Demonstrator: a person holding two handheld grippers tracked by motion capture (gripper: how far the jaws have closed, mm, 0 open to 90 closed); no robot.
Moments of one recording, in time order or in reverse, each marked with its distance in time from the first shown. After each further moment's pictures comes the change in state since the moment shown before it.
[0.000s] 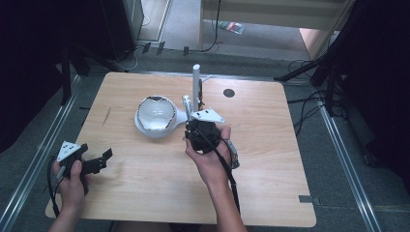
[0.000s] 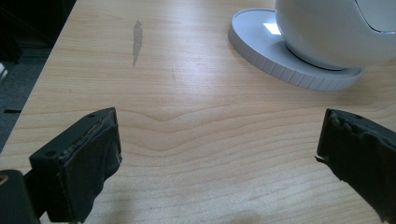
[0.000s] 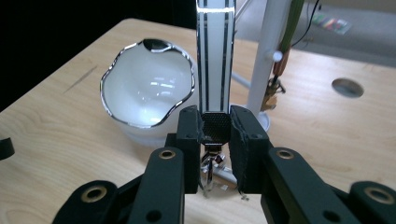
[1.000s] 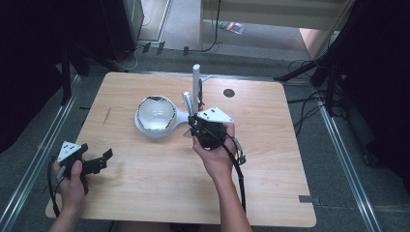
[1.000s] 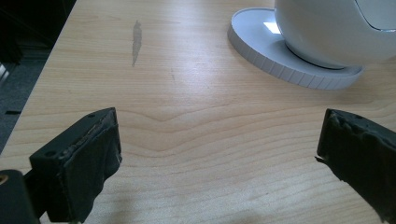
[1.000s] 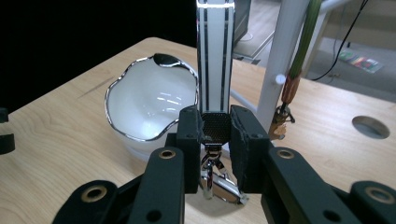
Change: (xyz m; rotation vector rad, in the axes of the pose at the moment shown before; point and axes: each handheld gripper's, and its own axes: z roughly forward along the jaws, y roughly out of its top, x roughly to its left) left arm -0.001 0.000 0.000 0.005 0.004 0.013; right arm -0.029 -0.009 0.017 -0.112 0.125 -0.089
